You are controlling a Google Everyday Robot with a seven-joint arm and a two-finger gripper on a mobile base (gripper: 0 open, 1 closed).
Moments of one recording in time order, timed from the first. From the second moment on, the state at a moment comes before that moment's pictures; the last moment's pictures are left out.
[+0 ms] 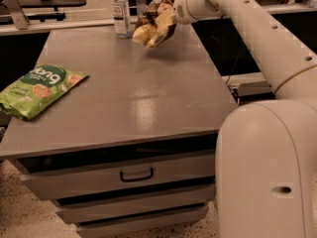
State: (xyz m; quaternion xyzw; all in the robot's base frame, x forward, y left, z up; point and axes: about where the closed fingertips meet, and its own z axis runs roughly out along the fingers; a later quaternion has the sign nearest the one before) arm 0.858 -0.043 0.938 -0.32 0.81 0.15 0.48
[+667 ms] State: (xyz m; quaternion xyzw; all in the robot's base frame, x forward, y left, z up) arm 0.880 -0.017 0.917 -0.28 0.82 0.18 0.46
